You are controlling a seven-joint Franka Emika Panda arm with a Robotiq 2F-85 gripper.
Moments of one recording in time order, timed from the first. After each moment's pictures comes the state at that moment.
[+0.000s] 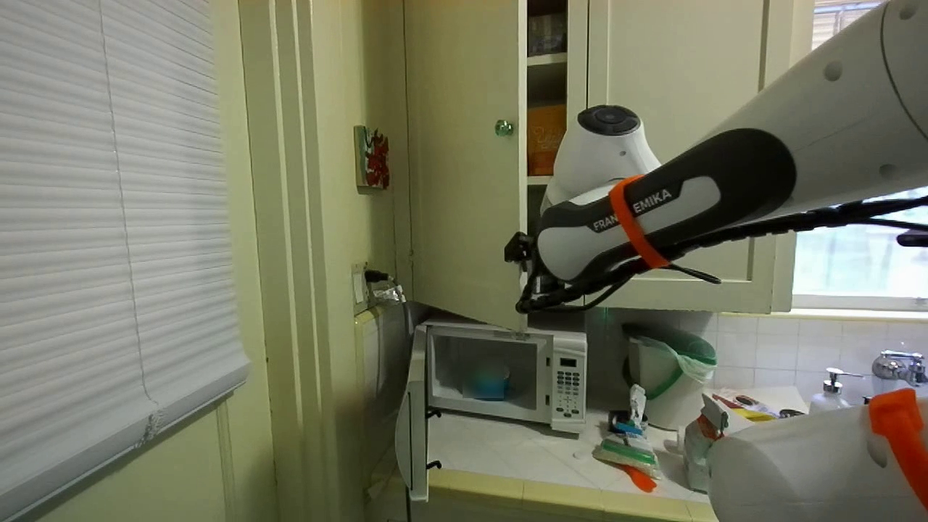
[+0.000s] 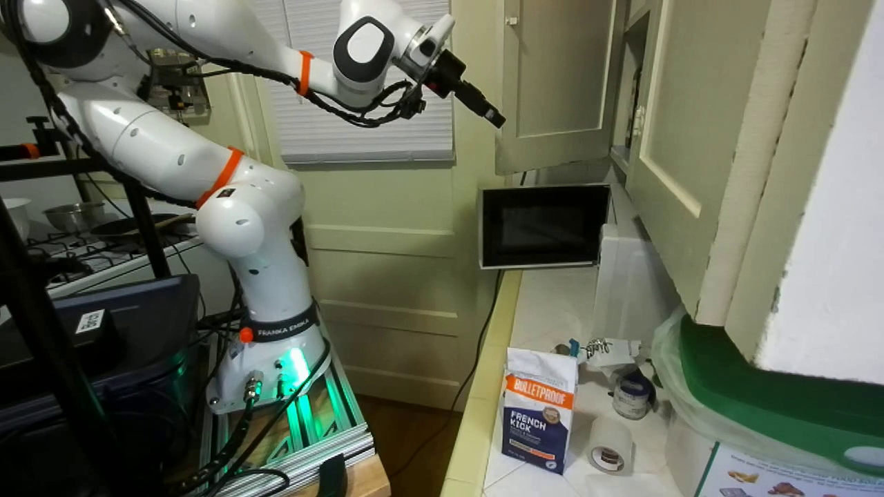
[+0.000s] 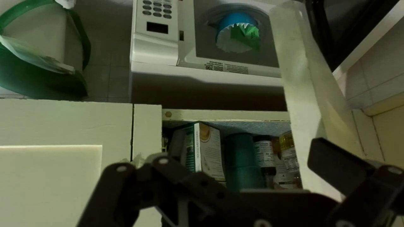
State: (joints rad) arm -0.42 -0.93 0.33 -2.74 -0.13 2.71 0.56
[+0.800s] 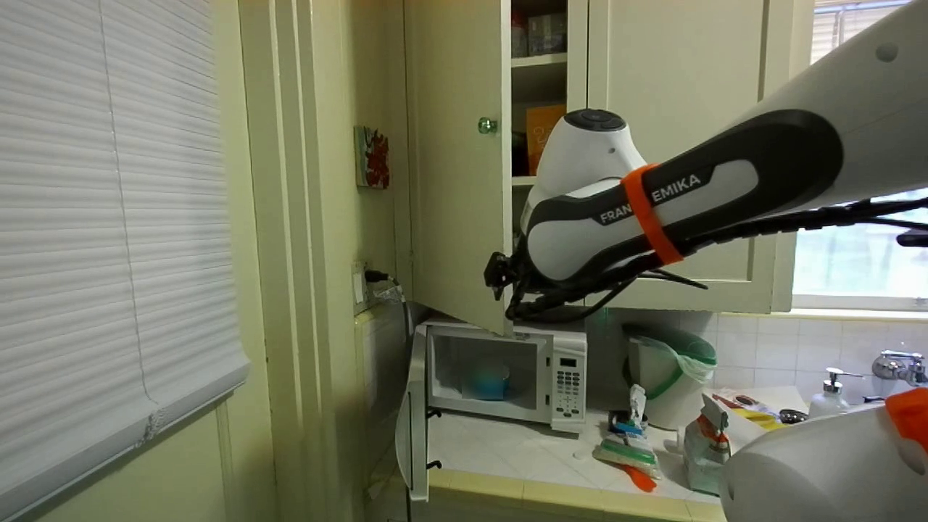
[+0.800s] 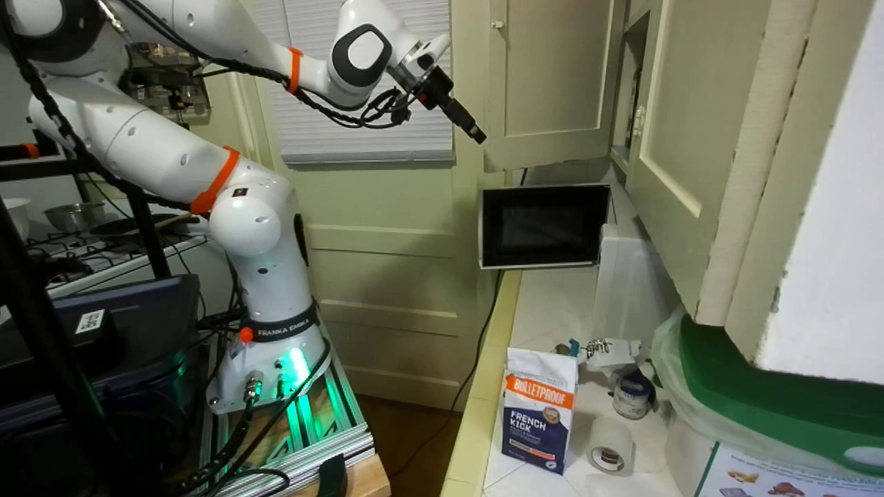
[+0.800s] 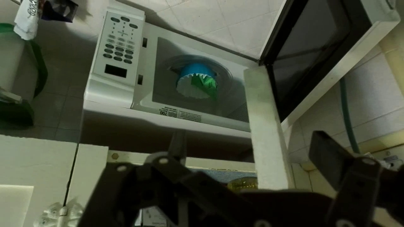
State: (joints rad) arm -0.22 -0.91 0.29 -2.75 -0.08 2.59 0.47
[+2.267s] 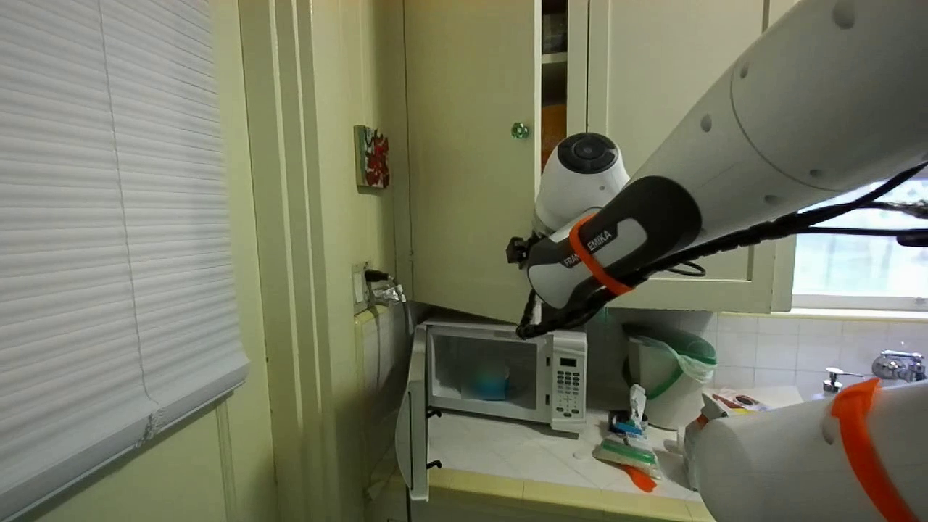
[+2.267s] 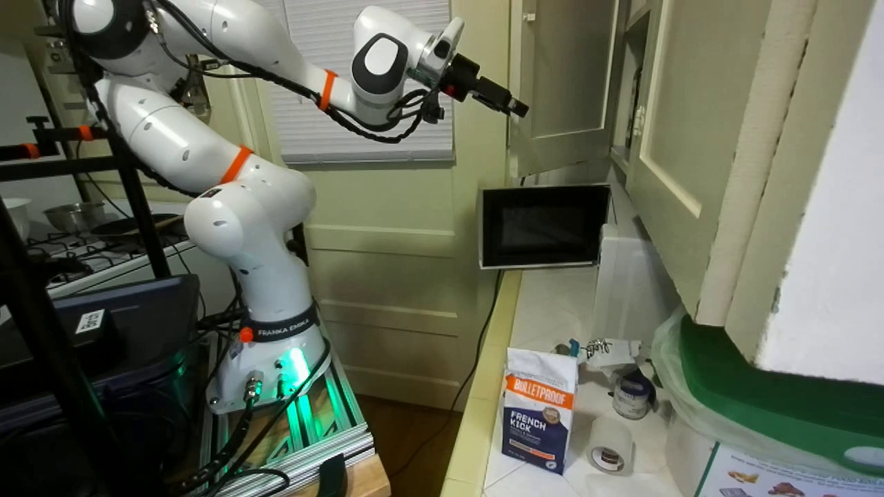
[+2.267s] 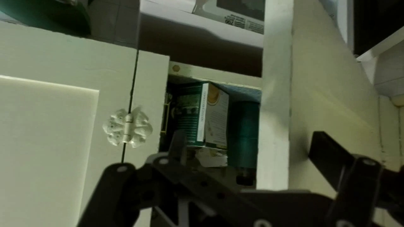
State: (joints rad) arm -0.67 -0.89 0.51 -2.74 -0.17 2.95 0.50
